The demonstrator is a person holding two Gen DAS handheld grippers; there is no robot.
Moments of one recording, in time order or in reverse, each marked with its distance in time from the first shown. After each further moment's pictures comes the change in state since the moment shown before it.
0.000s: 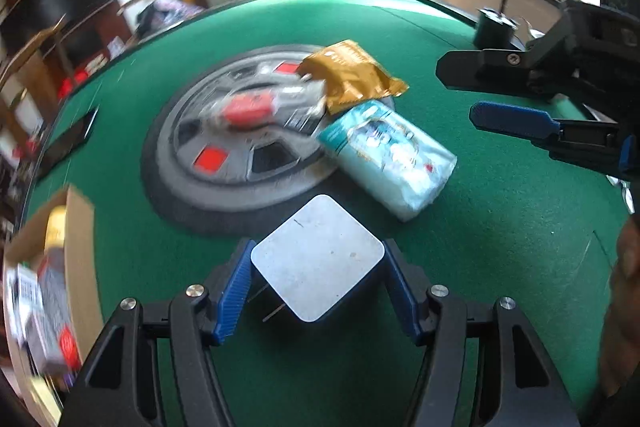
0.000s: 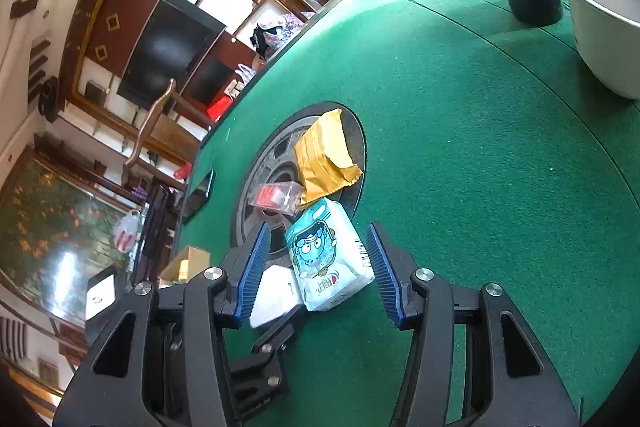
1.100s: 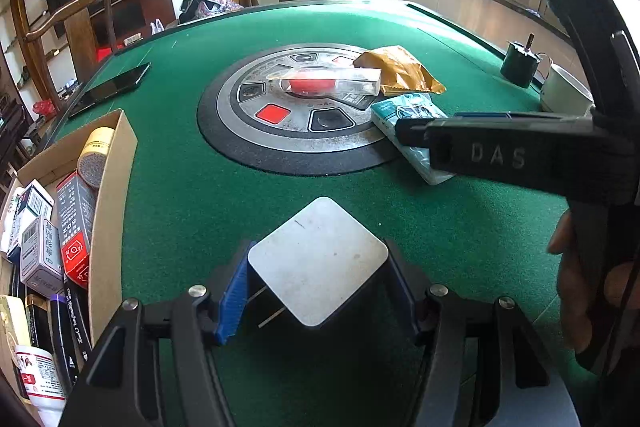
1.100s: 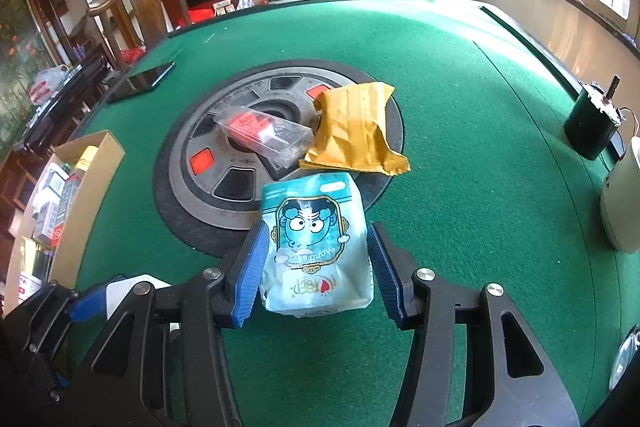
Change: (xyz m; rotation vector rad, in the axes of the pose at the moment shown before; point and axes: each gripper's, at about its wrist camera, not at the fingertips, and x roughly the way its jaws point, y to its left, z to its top) left arm -0.019 0.025 -0.042 -0.141 -0.085 0.030; right arm 0.055 0.062 -0.030 -0.544 0.096 -0.352
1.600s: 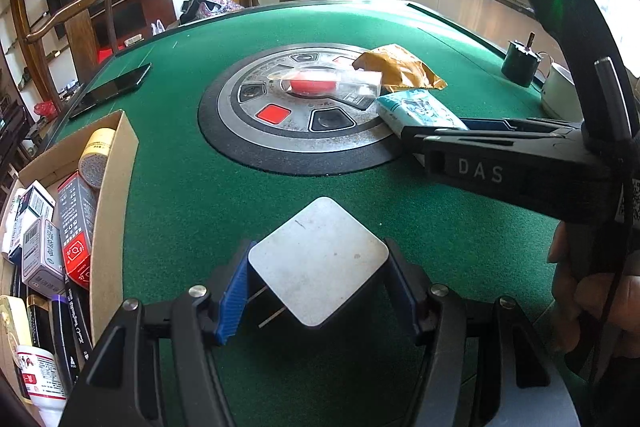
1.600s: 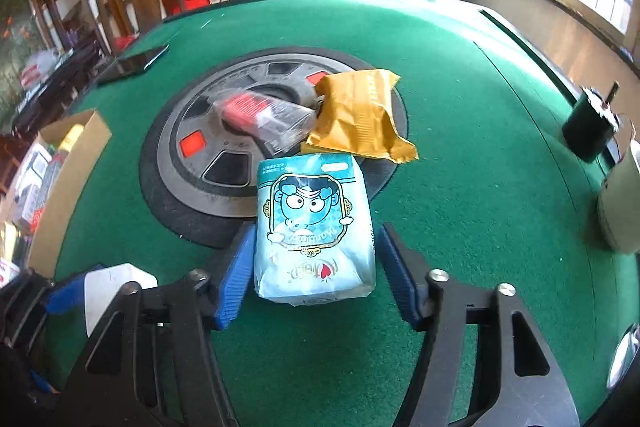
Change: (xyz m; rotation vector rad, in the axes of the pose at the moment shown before) left arm 0.000 0.000 0.000 0.002 -0.001 0.003; right arm 0.007 0.003 -0.008 -0.016 -0.001 -0.066
